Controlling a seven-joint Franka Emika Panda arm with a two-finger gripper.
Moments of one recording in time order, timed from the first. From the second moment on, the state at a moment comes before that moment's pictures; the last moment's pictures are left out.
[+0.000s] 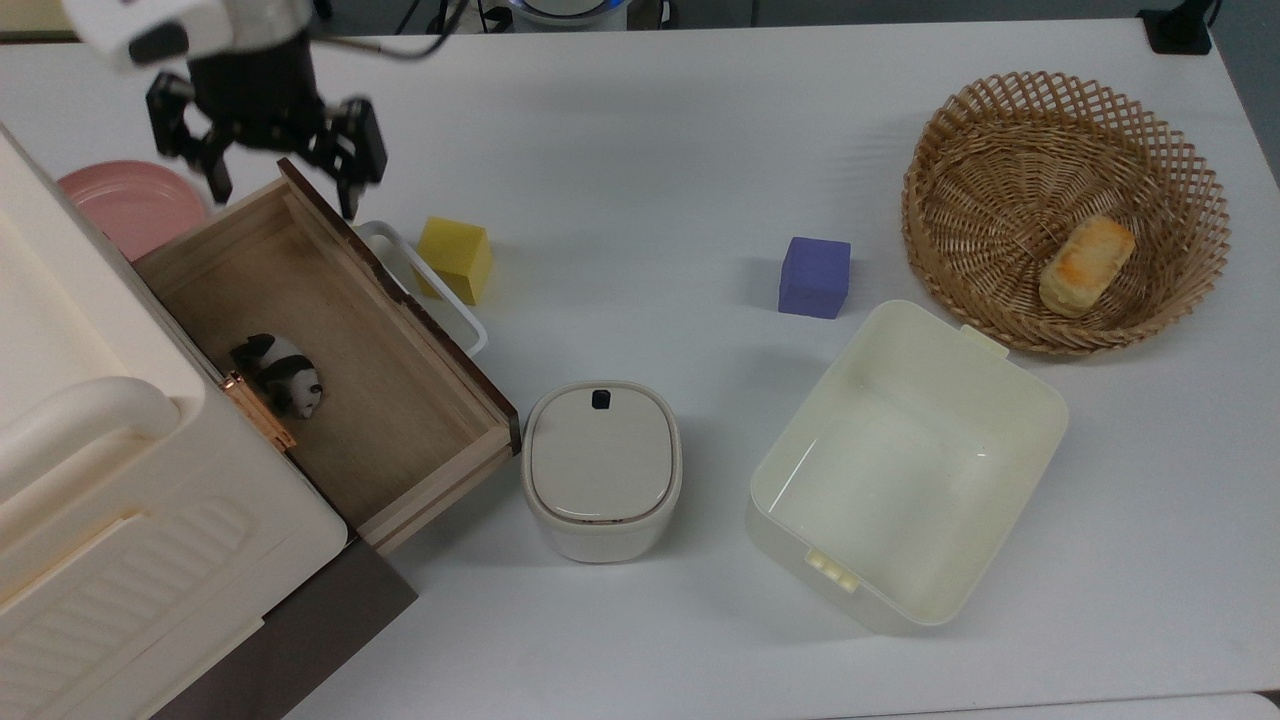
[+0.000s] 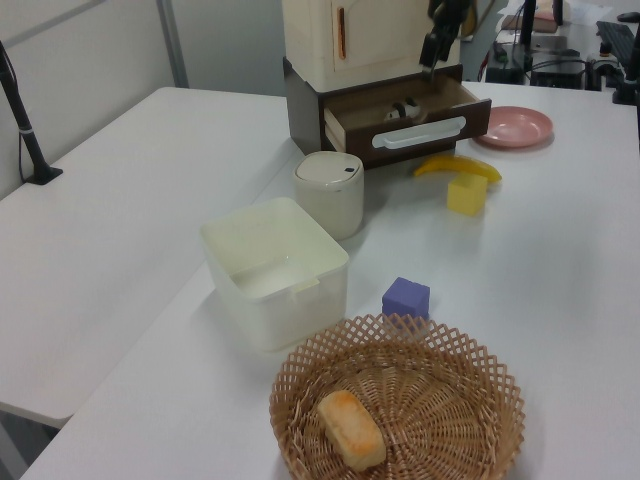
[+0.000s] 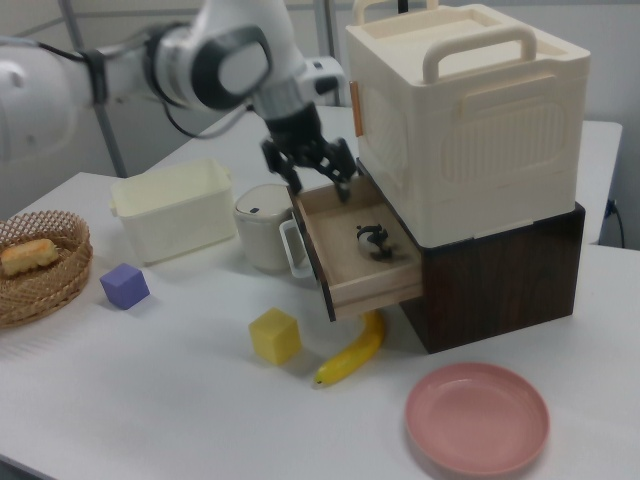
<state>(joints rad) 0.04 0.22 -0.26 -1.50 -0.02 1.94 -0.16</state>
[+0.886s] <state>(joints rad) 0.04 0.10 -0.16 -1.53 -0.06 1.60 -0.07</state>
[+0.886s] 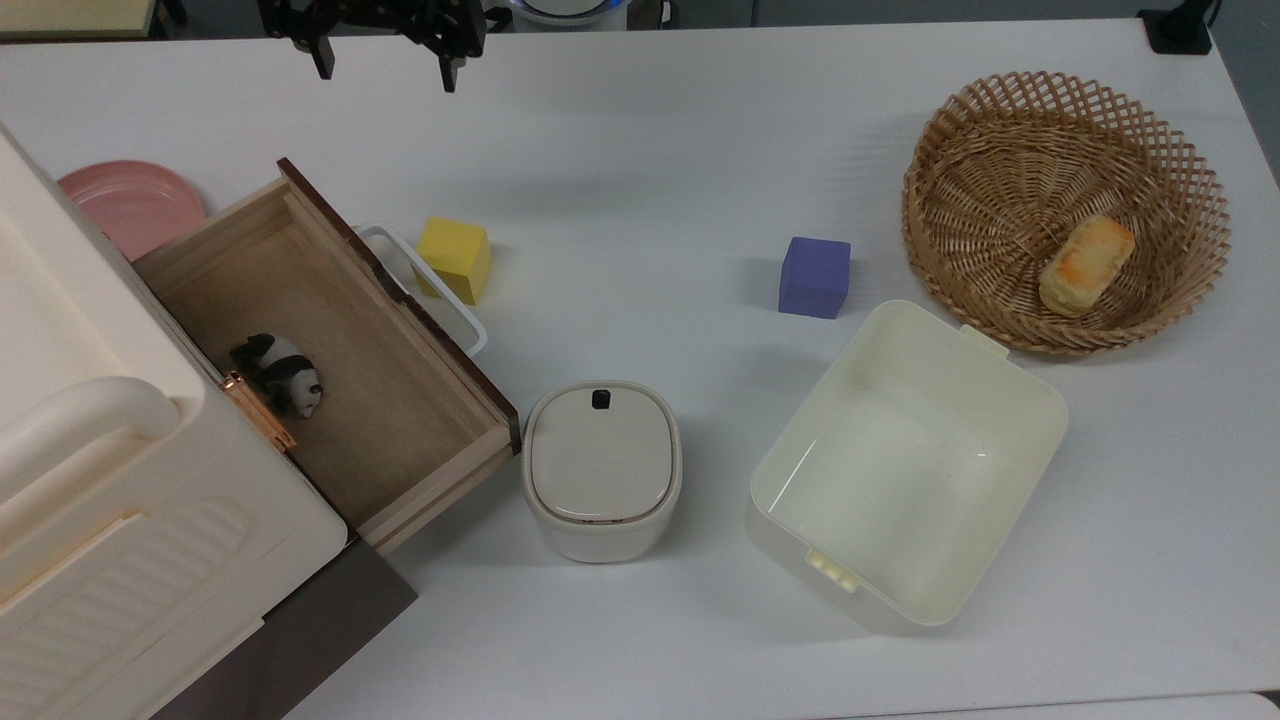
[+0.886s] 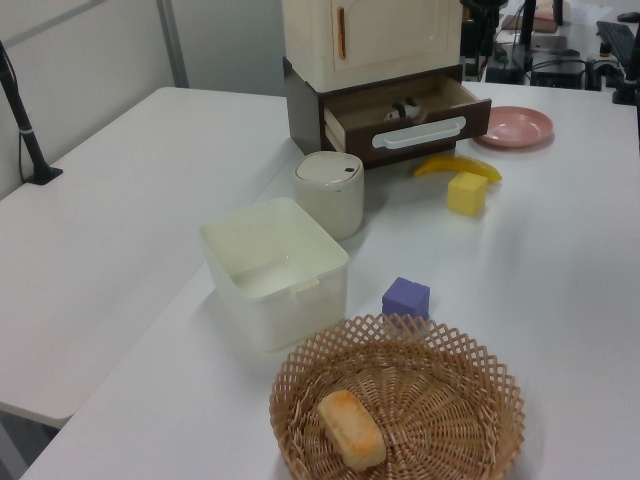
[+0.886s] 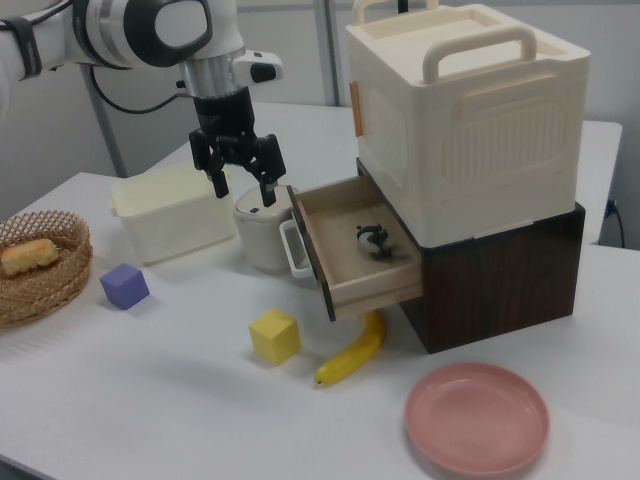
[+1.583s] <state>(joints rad) 0.03 0.10 -0.16 -1.53 -0.06 1.60 -0.07</state>
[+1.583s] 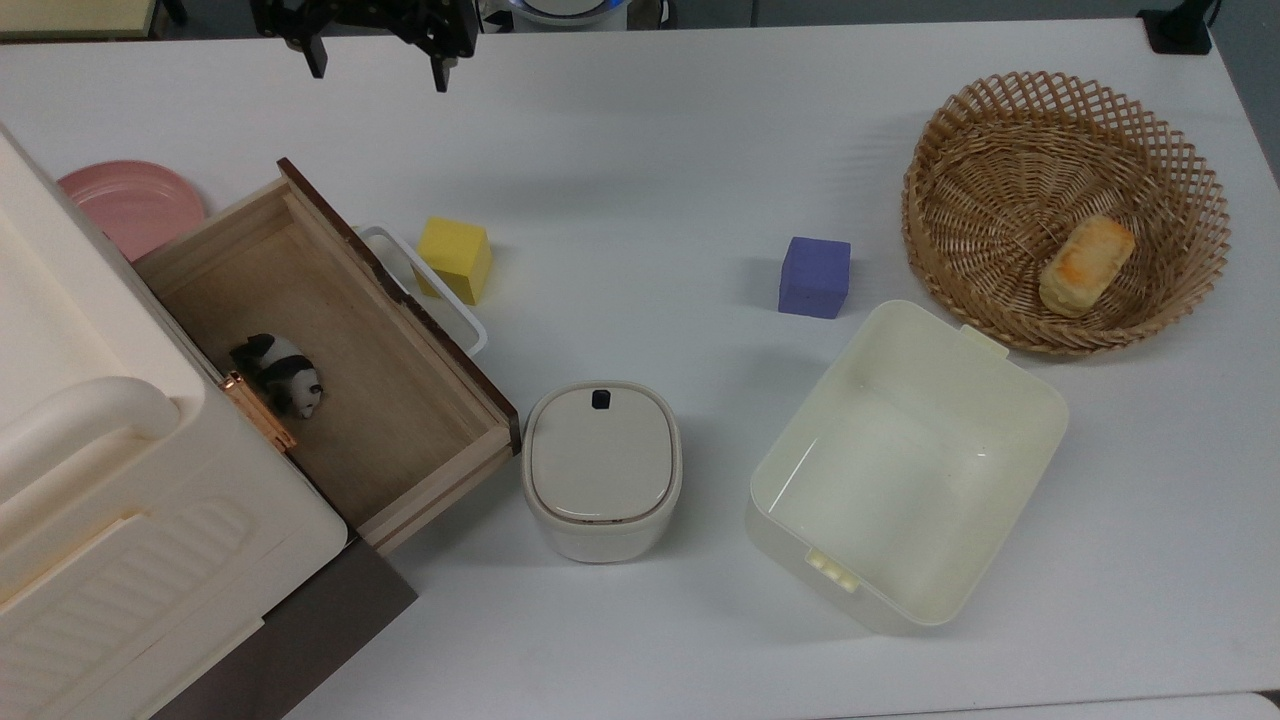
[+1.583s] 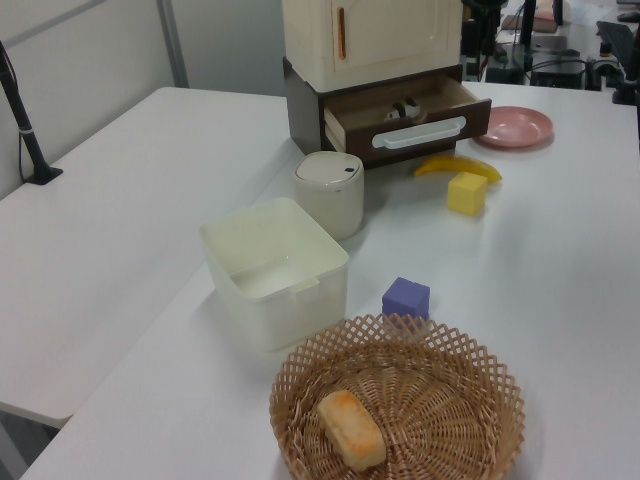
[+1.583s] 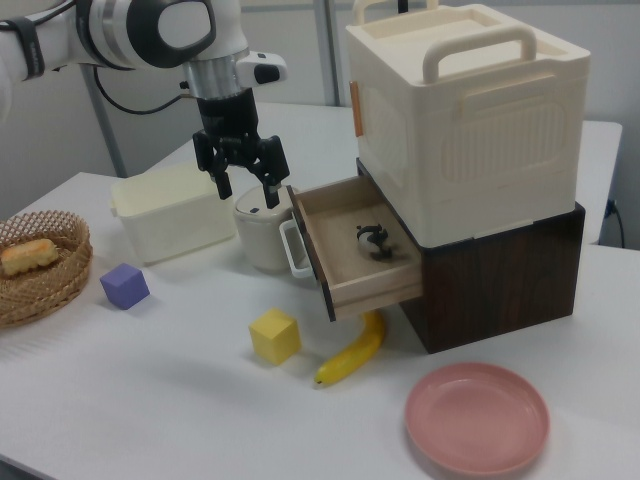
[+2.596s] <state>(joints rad) 0.00 0.10 -0.14 -1.53 -0.06 1.60 -0.07</state>
